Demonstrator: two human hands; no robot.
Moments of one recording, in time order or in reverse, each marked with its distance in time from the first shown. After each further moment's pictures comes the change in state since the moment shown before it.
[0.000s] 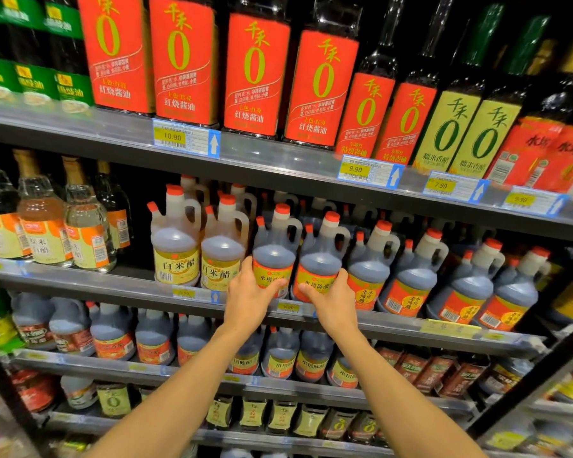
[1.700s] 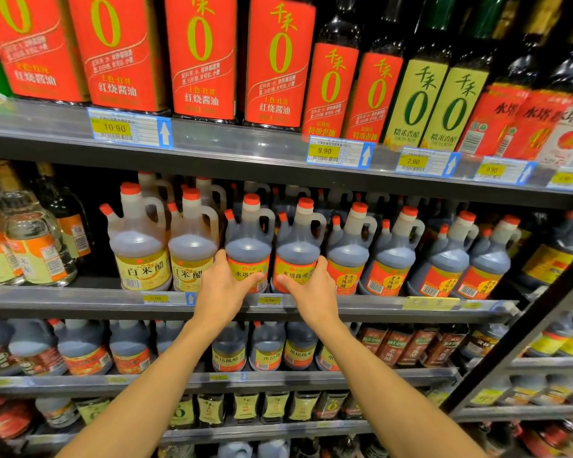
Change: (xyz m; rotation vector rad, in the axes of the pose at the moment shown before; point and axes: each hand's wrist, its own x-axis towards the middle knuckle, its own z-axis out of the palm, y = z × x) left_hand 0.011 0.005 -0.011 0.058 -0.072 0.061; right_hand -0.003 -0.001 0.005 0.019 0.043 0.022
